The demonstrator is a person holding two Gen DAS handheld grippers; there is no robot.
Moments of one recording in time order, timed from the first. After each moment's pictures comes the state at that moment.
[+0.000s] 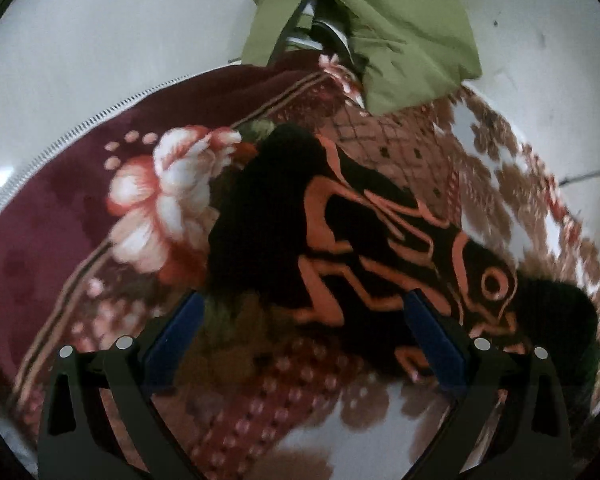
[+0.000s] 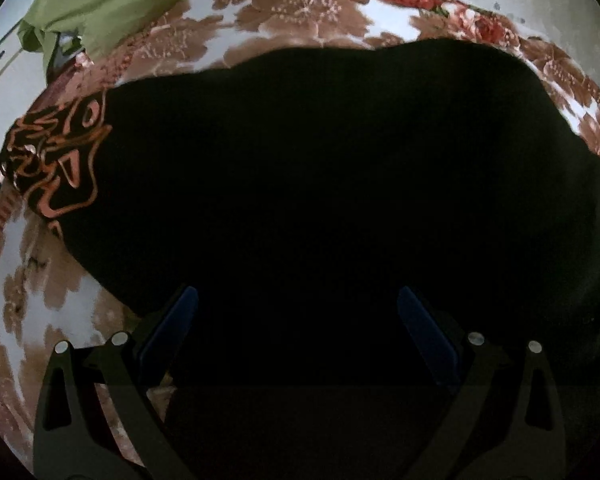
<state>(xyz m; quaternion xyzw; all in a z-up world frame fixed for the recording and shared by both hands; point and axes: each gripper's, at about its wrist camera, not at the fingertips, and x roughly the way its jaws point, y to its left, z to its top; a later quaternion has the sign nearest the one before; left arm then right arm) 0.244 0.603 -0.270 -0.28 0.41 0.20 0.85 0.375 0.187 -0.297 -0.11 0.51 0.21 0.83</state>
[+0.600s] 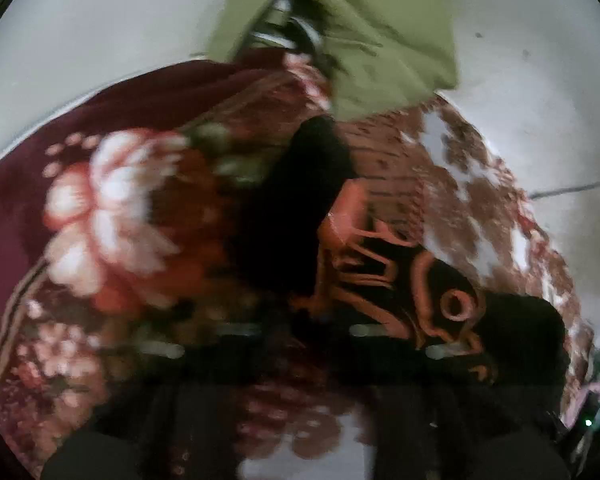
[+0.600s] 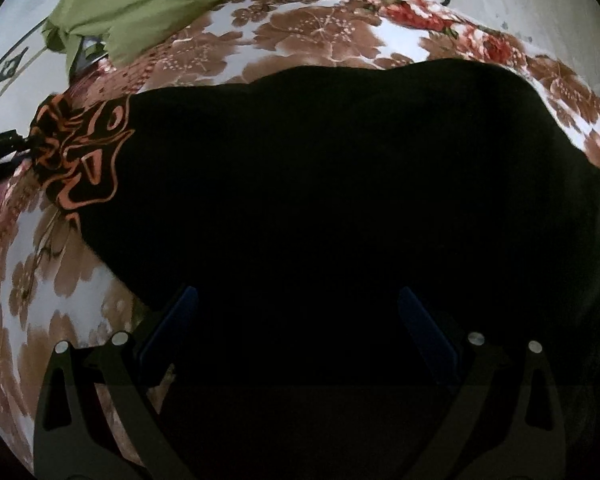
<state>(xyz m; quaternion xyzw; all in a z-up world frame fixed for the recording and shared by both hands) 0.270 0.598 -0.267 -0.31 0.39 0.14 0.86 0.360 0.177 -0.278 -0.12 0.48 0.25 0.83</state>
